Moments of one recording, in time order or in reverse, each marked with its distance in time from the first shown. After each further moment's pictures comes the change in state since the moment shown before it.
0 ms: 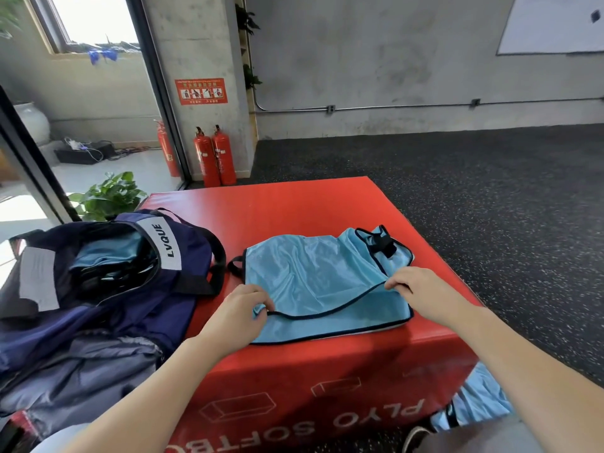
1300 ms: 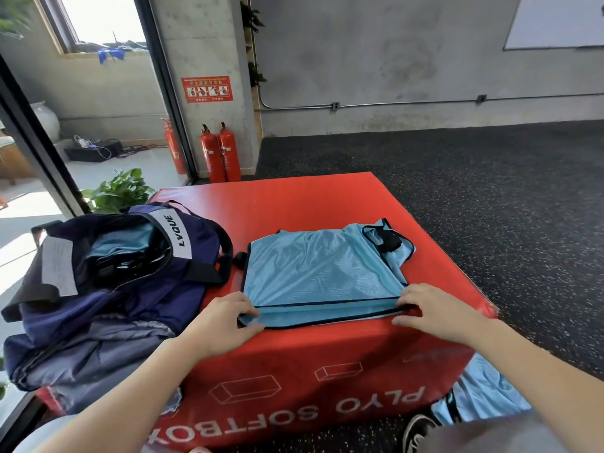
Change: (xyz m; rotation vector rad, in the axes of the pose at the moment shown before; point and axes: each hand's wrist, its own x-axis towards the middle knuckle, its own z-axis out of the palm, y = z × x) left_hand -0.041 -0.024 -0.019 0.121 -0.132 -0.032; right_hand -0.043 0.014 0.019 -0.157 -0.169 -0.112
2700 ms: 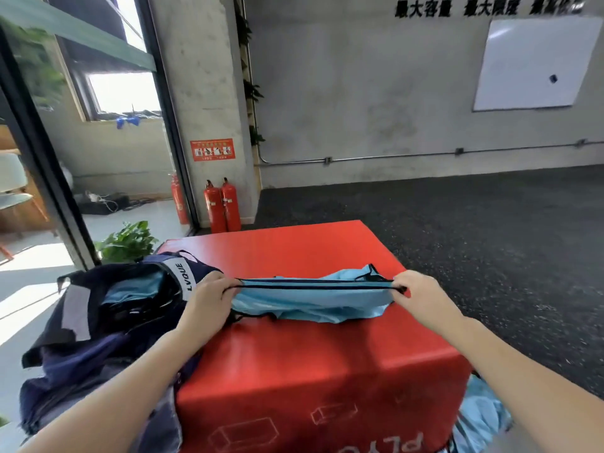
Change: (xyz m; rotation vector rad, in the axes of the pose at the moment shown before) left_hand 0.033 0.037 -0.089 -0.028 0.486 -0.028; right_hand 0.005 -0.033 -0.082 0.128 0.561 0.100
